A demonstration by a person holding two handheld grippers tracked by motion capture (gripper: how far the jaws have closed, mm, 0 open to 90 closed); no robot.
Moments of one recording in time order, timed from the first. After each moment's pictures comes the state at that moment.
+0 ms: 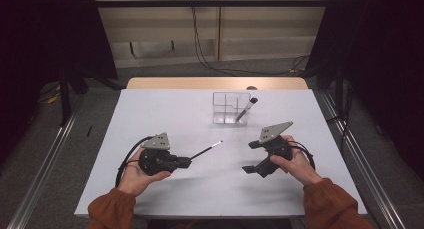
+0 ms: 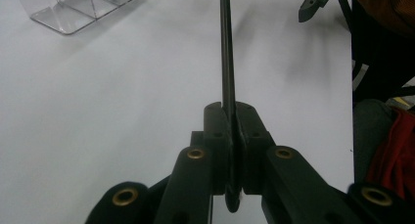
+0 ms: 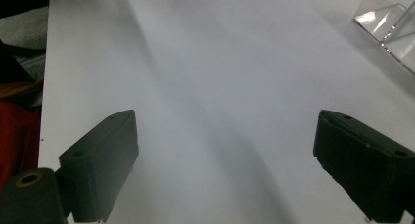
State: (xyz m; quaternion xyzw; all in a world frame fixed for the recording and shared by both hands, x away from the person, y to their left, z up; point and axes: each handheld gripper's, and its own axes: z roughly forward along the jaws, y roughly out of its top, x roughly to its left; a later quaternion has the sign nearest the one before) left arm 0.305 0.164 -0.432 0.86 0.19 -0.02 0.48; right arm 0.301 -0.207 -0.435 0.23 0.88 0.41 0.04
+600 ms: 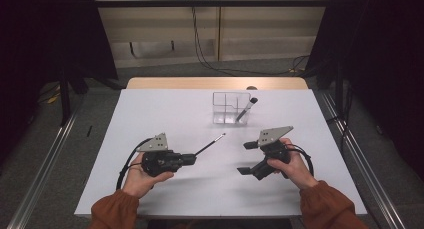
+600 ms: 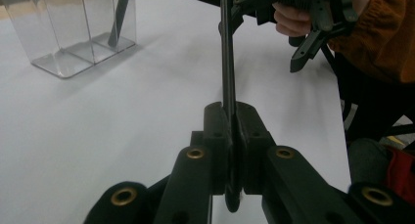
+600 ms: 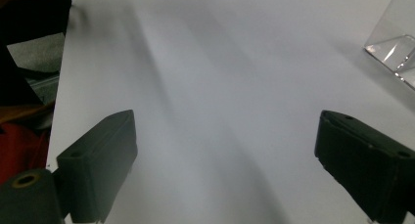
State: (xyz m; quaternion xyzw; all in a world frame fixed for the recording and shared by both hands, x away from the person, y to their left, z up) left arm 0.301 0.159 -0.437 0.81 0.18 0.00 0.56; right arm 0.295 -0.199 -0.441 0.21 0.86 0.46 0.04
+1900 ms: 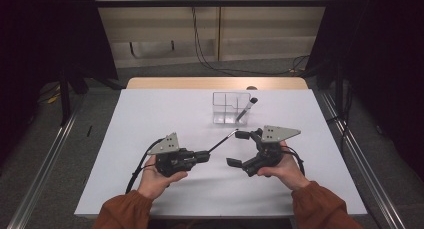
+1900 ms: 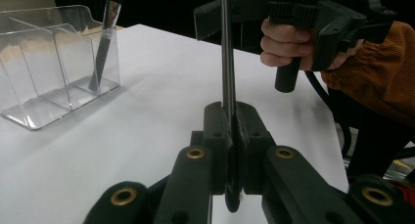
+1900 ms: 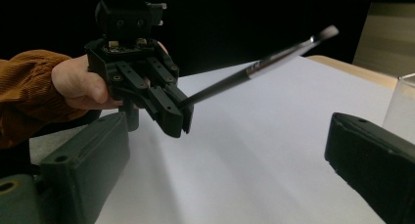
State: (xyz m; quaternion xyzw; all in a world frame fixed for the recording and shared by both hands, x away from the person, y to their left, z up) left arm 0.297 0.126 -0.441 0.79 0.16 0.01 0.60; right arm 0.288 -0.178 -0.429 0.20 0.75 0.63 0.08
